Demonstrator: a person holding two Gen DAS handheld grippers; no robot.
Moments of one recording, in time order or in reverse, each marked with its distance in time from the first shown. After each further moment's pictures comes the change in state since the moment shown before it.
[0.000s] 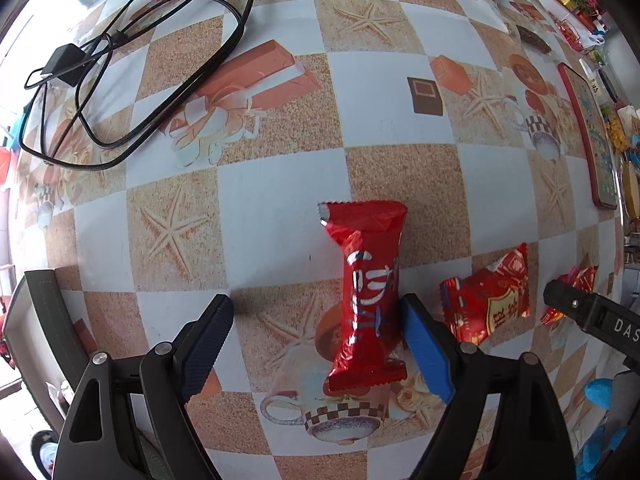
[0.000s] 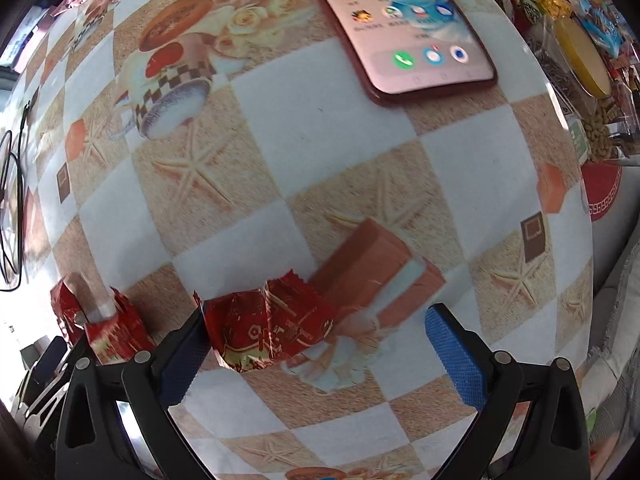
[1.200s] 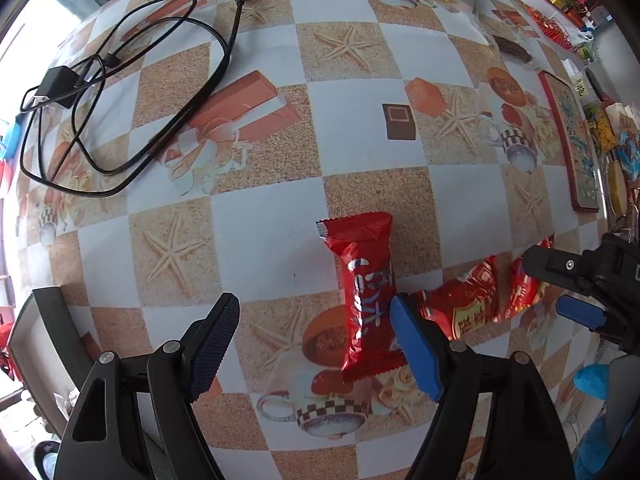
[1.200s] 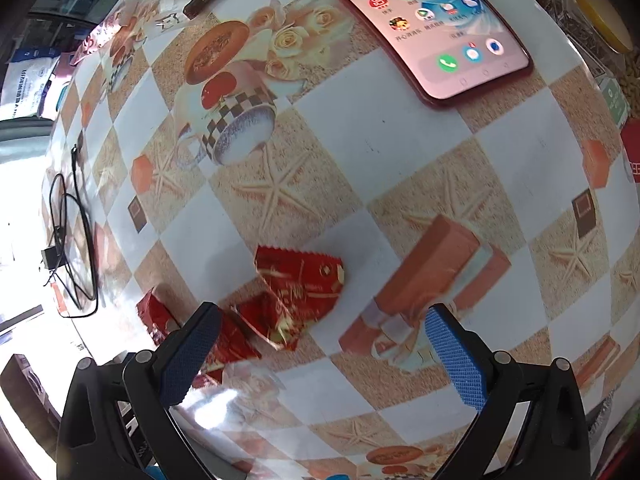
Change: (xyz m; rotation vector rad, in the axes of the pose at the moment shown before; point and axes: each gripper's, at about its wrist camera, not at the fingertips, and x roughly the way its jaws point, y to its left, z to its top) left arm -0.030 -0.026 0.035 0.026 -0.006 -0.027; right arm -0.019 0.024 0.029 0.128 0.049 0.235
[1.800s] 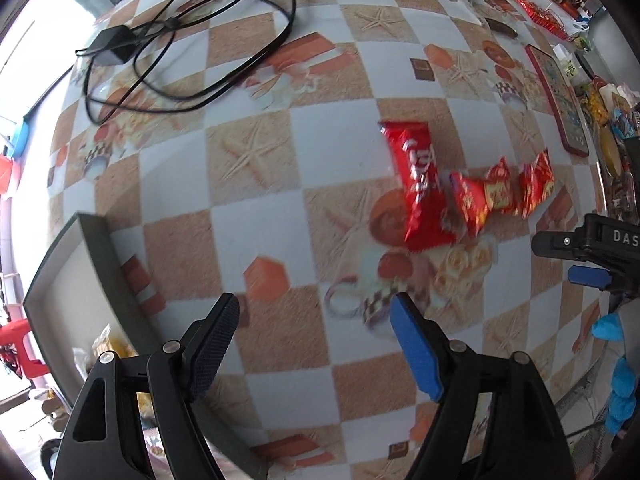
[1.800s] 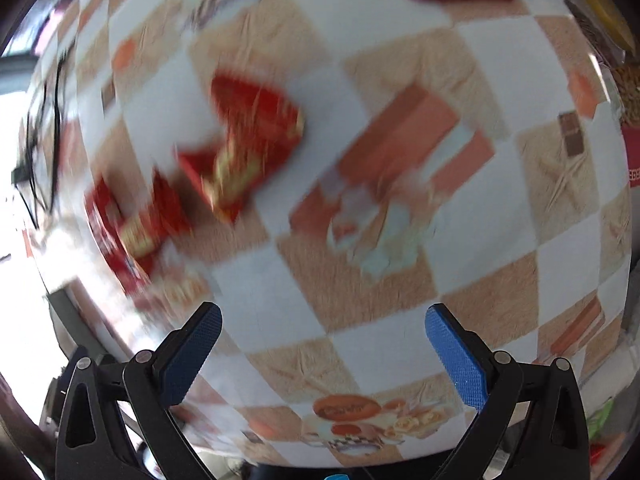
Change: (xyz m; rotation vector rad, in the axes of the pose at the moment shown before) left arm -0.031 0.046 -0.099 0.019 -0.009 0.023; right arm 0.016 -0.023 -0.094 -0.099 0.092 -0.074
